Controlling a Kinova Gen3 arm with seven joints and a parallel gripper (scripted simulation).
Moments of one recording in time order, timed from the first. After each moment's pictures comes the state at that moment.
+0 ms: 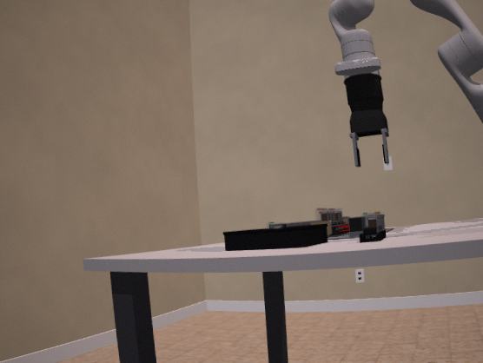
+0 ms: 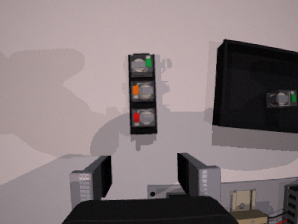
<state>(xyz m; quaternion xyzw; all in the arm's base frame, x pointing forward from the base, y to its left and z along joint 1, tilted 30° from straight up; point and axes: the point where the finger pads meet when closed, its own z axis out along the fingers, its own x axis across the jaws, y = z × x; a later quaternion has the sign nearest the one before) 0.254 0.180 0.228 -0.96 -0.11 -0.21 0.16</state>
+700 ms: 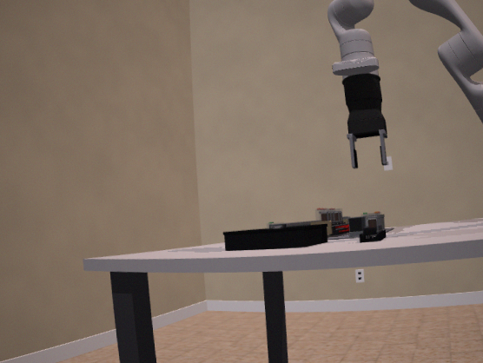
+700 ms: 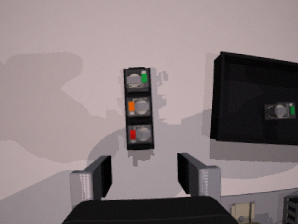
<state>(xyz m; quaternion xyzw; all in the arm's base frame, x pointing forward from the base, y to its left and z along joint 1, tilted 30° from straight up) 0.254 0.198 0.230 -0.96 -0.11 -0.21 0.17</state>
